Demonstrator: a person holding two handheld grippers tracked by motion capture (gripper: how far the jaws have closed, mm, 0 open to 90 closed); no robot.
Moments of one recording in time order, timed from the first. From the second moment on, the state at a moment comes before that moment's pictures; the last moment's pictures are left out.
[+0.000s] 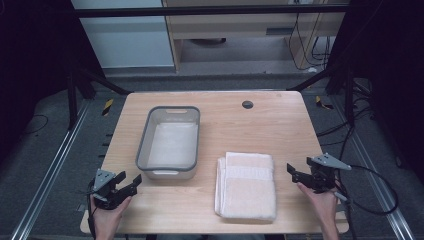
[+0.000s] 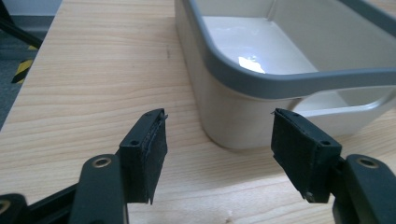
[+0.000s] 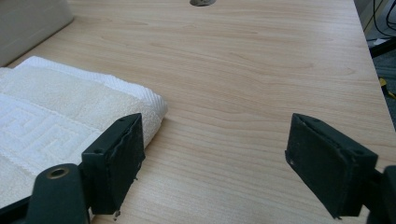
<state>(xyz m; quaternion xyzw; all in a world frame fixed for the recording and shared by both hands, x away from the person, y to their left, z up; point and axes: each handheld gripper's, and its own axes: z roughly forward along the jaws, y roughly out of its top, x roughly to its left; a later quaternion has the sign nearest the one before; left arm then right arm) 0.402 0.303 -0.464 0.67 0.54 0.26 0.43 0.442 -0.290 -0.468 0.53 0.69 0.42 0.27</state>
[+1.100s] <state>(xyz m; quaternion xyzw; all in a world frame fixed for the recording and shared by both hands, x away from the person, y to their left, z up) 0.393 0.260 -0.436 0.69 0.49 0.25 0.47 0.439 -0.284 -0.439 0.50 0.69 0.45 0.26</state>
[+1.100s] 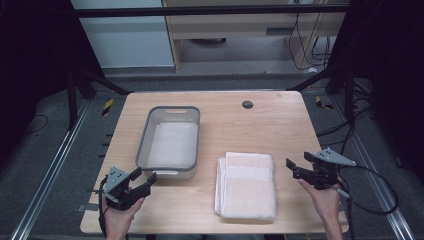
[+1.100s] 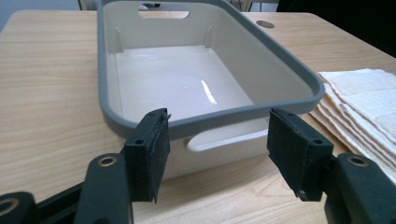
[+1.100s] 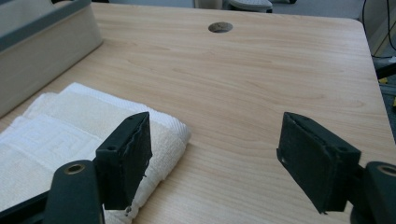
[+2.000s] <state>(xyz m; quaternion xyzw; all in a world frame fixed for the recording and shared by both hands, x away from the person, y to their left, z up) 0.405 0.209 -0.417 0.72 0.45 0.23 0.48 0.454 -0.268 -0.423 0.47 0.71 0.45 0.25</state>
